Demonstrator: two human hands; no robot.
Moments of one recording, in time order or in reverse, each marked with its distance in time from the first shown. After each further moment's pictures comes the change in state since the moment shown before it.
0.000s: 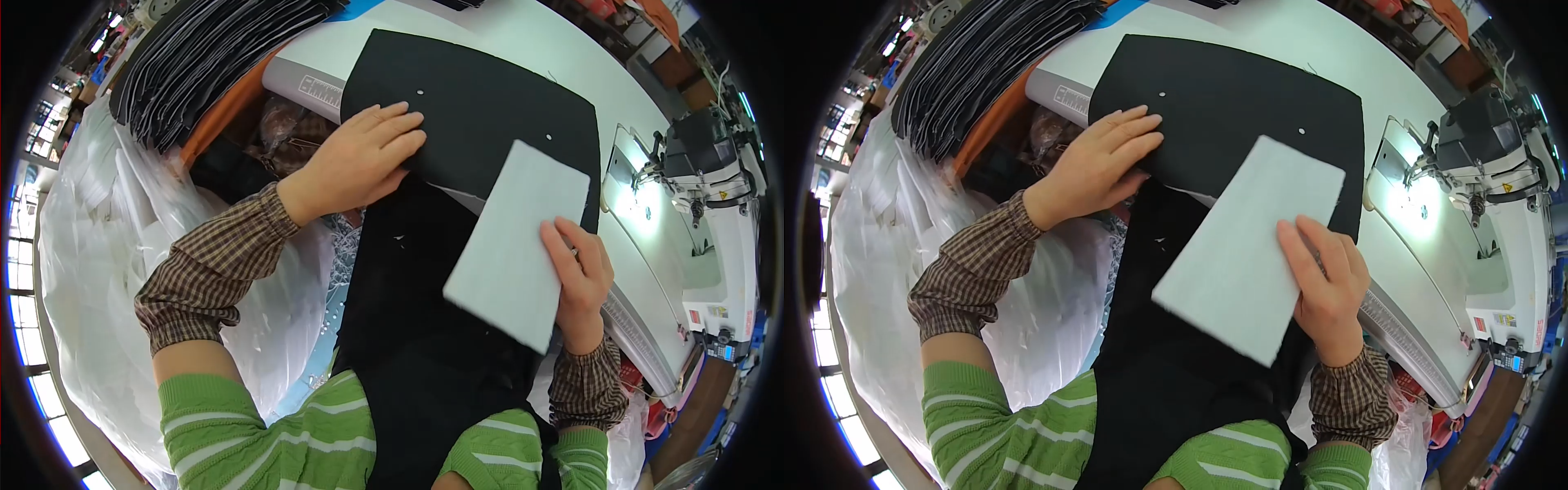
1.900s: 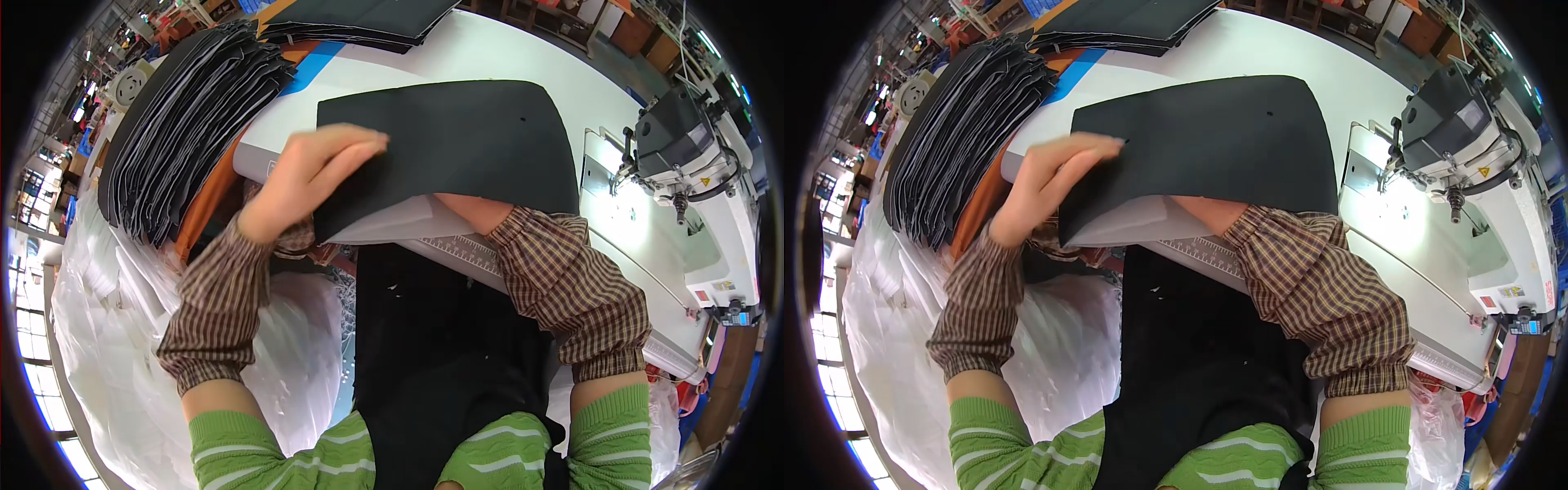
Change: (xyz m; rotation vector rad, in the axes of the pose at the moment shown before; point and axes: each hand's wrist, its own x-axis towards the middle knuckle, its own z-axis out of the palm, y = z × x) left_hand 0.066 -0.053 -0.024 -0.769 -0.061 -0.333; right_hand 0.103 0.059 0.195 0.493 0.021 0.018
